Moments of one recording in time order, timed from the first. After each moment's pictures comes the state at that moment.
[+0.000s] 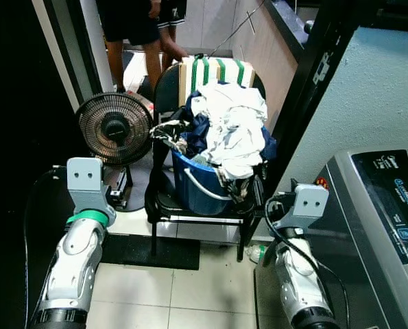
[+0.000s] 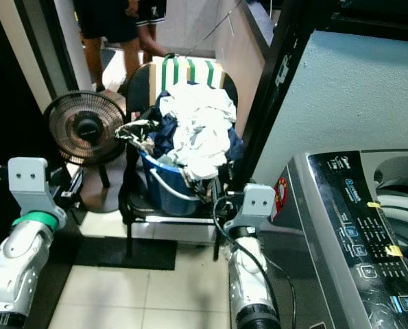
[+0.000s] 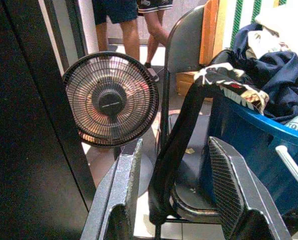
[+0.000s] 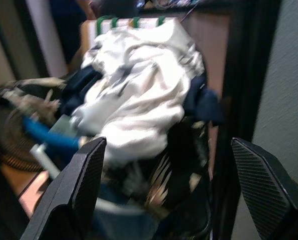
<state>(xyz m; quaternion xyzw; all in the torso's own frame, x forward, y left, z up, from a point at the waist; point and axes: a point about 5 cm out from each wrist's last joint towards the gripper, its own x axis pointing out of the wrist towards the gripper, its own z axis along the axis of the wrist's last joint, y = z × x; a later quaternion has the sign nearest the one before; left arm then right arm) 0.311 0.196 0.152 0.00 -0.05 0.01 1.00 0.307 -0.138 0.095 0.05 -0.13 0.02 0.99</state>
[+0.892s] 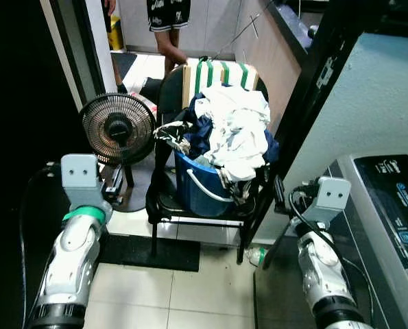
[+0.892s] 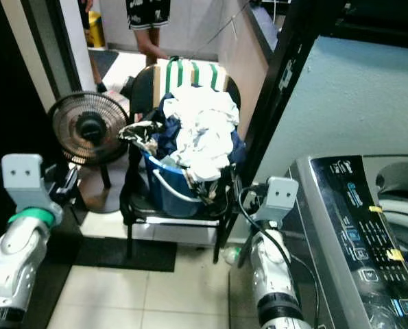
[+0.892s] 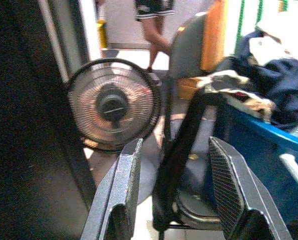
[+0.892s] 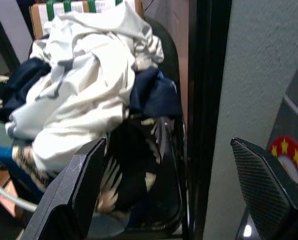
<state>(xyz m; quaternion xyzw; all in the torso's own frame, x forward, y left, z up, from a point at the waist) 0.317 0.198 0.157 0.01 -0.06 0.00 1.00 0.332 -0.189 0.104 0.07 -0.08 -0.01 0.99</state>
